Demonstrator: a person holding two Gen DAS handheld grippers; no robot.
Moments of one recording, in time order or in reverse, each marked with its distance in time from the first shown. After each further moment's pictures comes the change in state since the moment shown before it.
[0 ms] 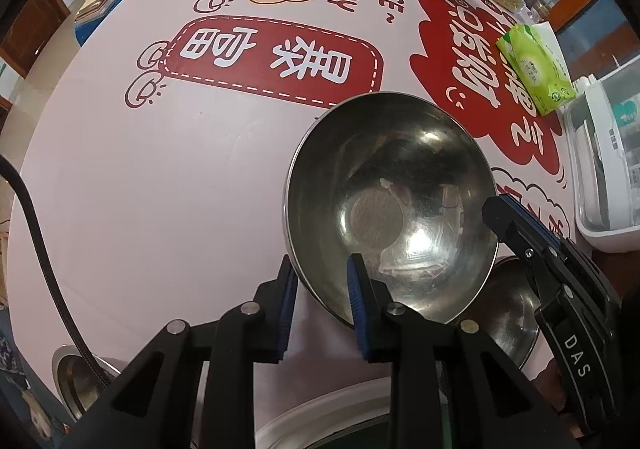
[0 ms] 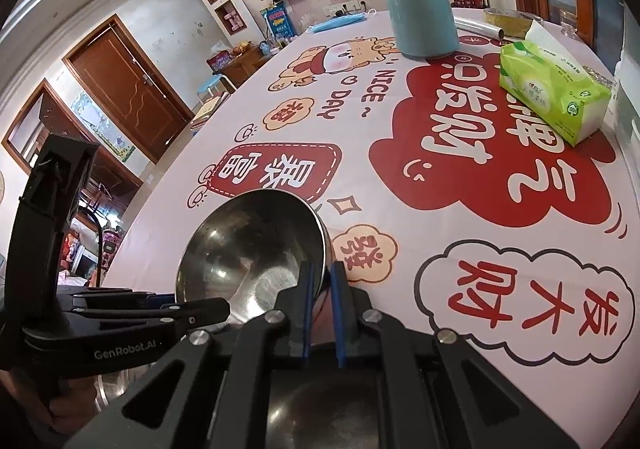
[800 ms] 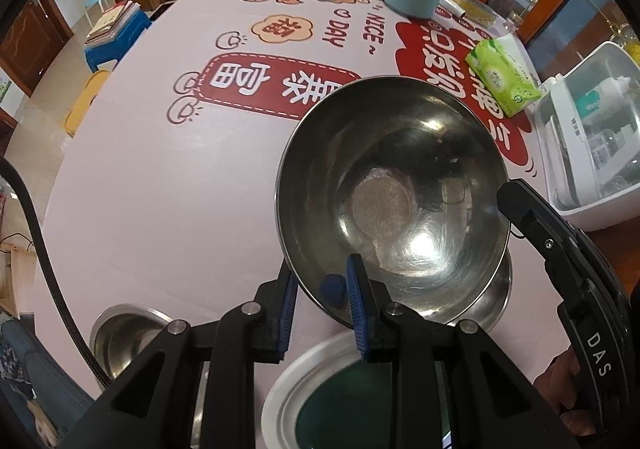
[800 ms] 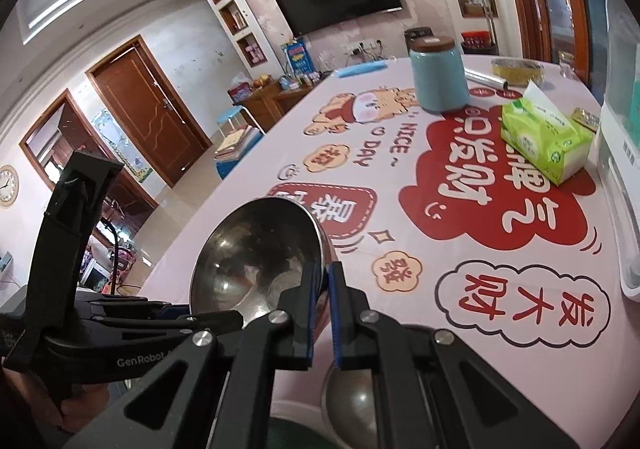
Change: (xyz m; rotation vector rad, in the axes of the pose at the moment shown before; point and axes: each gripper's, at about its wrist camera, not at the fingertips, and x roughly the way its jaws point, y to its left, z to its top) left arm -0.077 0.008 -0.037 0.038 -0.095 -0.002; right arm -0.076 0.043 -0.006 -0.045 -0.155 0.052
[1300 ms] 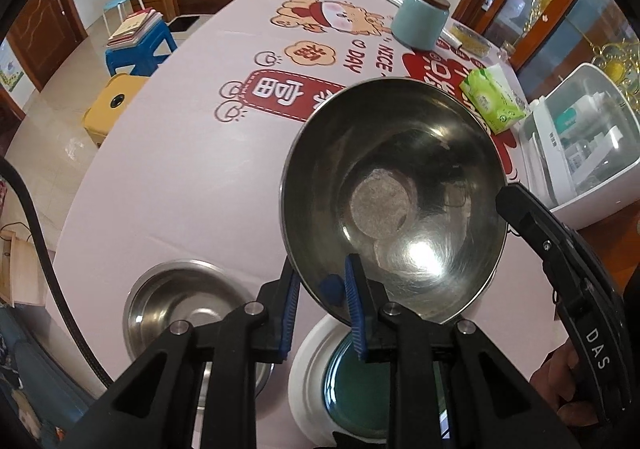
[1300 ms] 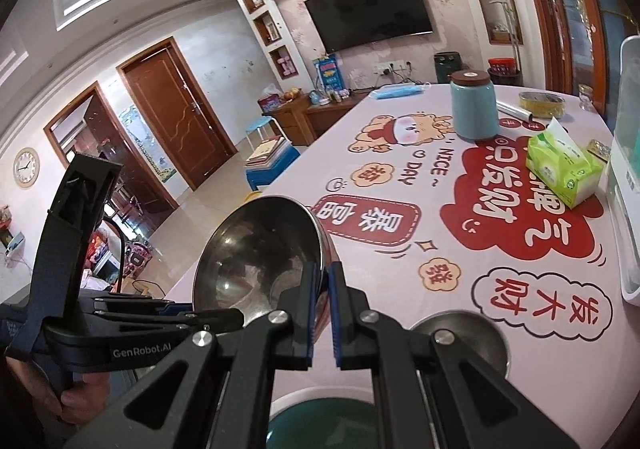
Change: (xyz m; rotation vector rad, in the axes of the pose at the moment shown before) left arm -0.066 0.040 -0.051 -0.048 -0.102 -0.021; right arm -0.039 0.056 -0.014 -0.080 -0.055 0.065
